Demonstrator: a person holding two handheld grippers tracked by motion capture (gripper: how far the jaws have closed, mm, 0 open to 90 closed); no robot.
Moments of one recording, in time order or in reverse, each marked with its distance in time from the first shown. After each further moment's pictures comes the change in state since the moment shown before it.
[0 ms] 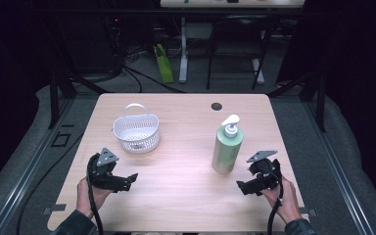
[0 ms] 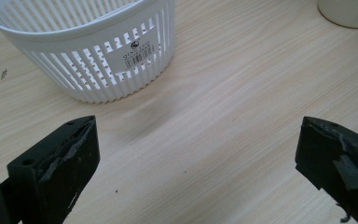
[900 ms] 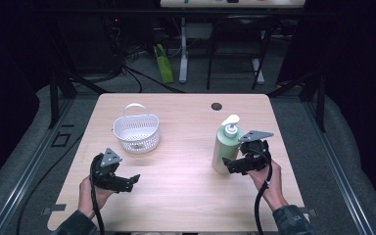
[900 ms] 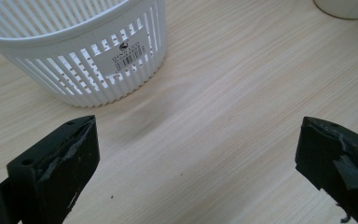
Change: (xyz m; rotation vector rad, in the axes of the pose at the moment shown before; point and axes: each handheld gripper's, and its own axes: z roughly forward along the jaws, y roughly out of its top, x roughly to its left) left arm -0.004 0.001 0.004 0.005 -0.010 0.034; right arm 0.003 0.060 -0.011 -0.226 0.015 0.072
